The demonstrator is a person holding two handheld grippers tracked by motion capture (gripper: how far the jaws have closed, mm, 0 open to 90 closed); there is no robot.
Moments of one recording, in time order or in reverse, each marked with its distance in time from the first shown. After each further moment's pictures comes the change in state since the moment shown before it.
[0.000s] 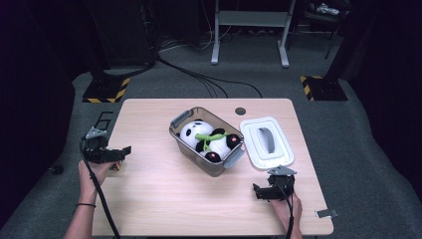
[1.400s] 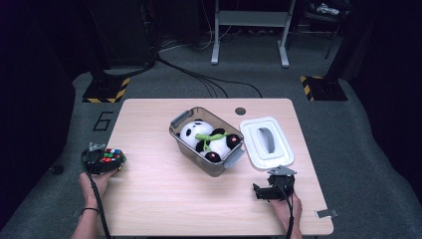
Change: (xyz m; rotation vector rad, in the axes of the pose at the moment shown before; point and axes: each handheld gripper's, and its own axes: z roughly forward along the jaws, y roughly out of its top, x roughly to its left) left arm 0.033 -0.058 0.043 0.074 0.135 -0.083; right arm 0.000 0.000 0.000 0.000 -0.001 -0.002
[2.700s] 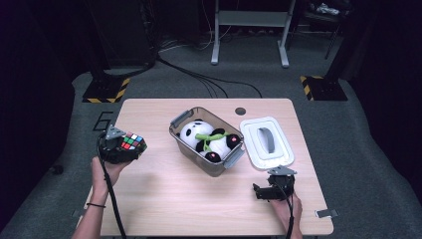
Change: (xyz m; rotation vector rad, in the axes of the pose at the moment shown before) left arm -0.097 0.070 -0.068 -0.083 -0.157 0.251; right arm 0.000 0.000 0.000 -0.001 0.001 0.000
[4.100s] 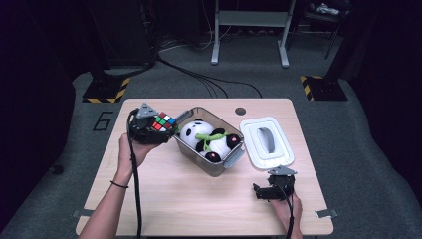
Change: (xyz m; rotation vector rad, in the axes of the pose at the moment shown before) left arm -0.075 0.091 0.005 -0.066 -0.157 0.156; right arm 0.000 0.000 0.000 -0.001 0.001 0.000
